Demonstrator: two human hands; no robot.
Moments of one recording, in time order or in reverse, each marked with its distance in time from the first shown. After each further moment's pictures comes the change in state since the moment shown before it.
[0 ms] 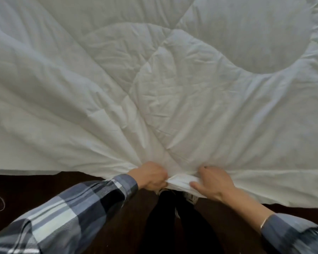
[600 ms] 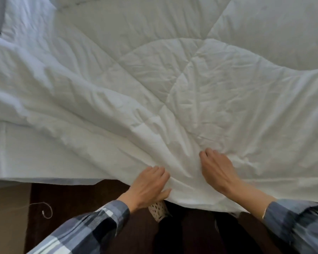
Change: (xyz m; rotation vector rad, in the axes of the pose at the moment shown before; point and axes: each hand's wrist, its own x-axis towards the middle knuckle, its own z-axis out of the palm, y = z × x) left_hand -0.120 -0.078 0.055 0.206 0.515 -0.040; right_hand 0.059 -0.113 -0.013 -0.121 0.462 -0.141
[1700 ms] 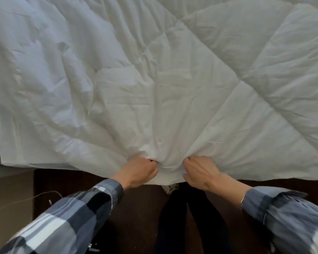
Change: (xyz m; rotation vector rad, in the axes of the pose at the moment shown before) left_hand -0.216 -0.264 0.104 -0.211 -0.128 -0.069; right_hand 0.093 -0.352 0.036 0.020 -0.455 -0.104
